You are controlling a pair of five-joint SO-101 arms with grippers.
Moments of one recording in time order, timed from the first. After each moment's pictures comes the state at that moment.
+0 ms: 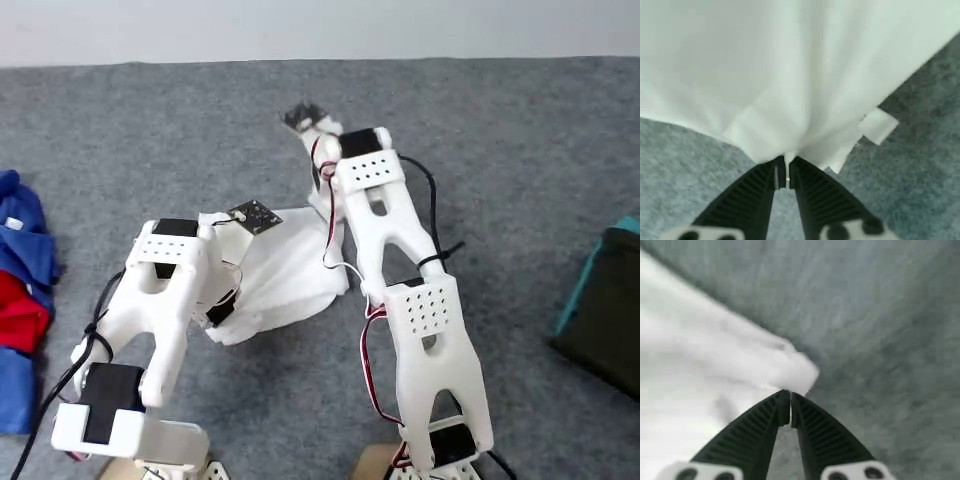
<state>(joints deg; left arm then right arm) 1.1 0.0 34.0 76.5 -29.8 -20.0 57.1 -60.9 87.6 21.1</state>
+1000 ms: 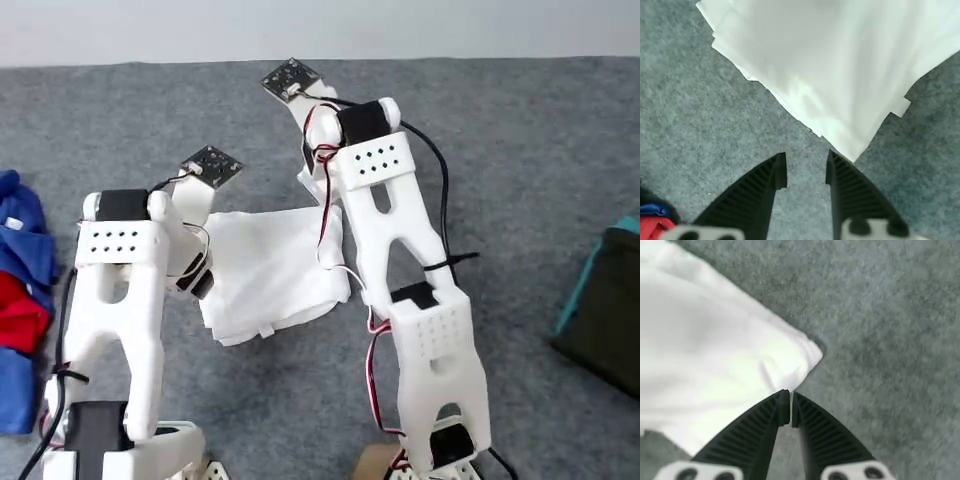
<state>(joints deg) -4.7 -10.5 19.1 91.5 -27.5 -23.0 39.6 -58.7 100.5 21.1</state>
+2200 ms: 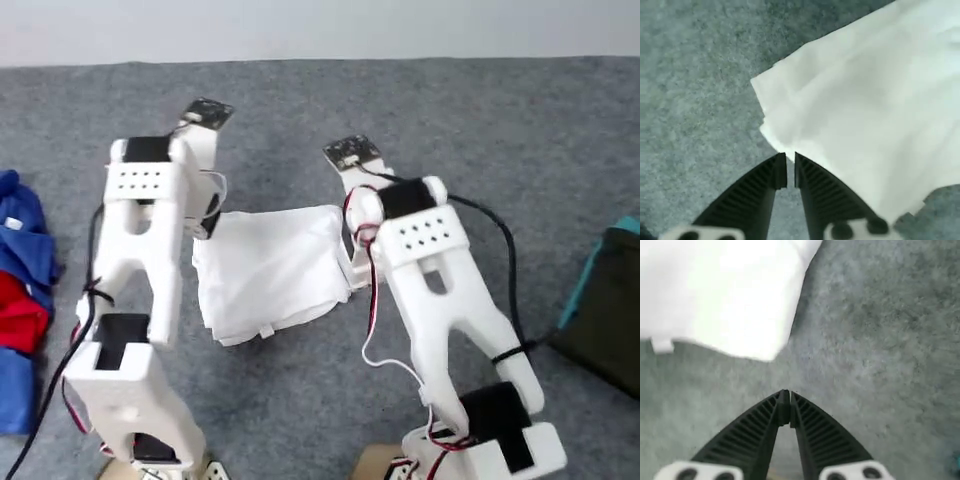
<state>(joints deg) -2.5 18.4 -9.1 89.2 -13.1 -21.9 -7.6 13.5 84.0 0.7</state>
